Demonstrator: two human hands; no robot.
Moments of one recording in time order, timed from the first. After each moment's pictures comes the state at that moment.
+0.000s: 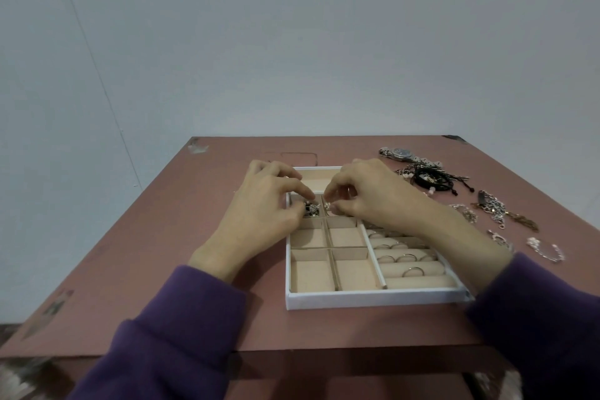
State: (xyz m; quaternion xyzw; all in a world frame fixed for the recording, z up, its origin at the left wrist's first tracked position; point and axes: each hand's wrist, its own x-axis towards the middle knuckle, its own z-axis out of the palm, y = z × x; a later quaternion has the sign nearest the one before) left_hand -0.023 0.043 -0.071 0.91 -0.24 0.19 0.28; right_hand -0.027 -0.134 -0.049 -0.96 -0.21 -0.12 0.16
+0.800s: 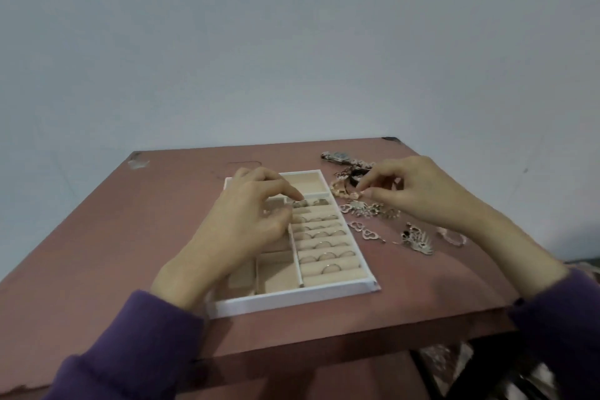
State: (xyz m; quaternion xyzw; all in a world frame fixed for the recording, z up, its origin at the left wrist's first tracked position) left_hand -0.053 -0.007 -0.049 0.88 -0.32 0.17 0.29; right_hand -0.088 -0.240 -0.026 -0.94 -0.10 -0.14 0.28
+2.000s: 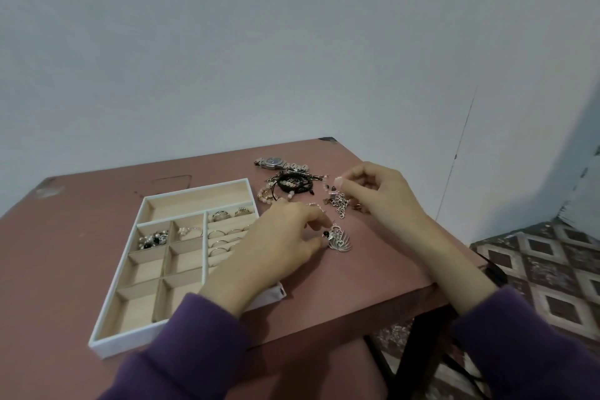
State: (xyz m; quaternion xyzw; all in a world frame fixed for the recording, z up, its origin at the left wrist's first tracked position) left_hand -0.075 -0.133 -0.062 0.88 -0.41 0.05 0.23; right_hand -0.108 -0.300 -0.065 -0.80 0.04 -0.26 0.53
